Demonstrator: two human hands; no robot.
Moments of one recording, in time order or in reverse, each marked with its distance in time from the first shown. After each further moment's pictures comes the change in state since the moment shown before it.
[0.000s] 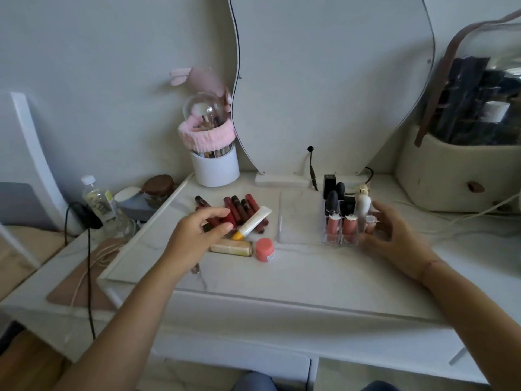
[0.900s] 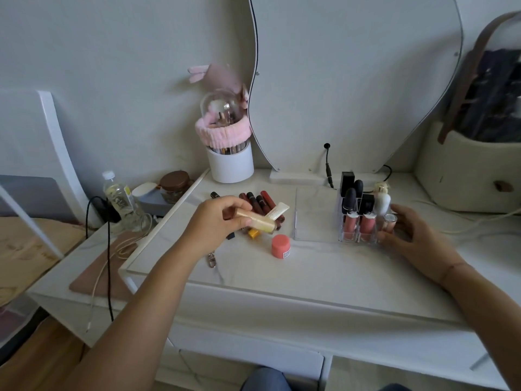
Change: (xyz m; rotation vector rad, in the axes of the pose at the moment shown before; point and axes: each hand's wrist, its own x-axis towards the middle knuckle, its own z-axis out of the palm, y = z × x) left_hand 0.009 0.020 -0.005 0.062 -0.063 0.031; right_hand -0.003 -0.001 -0.001 -0.034 0.015 0.065
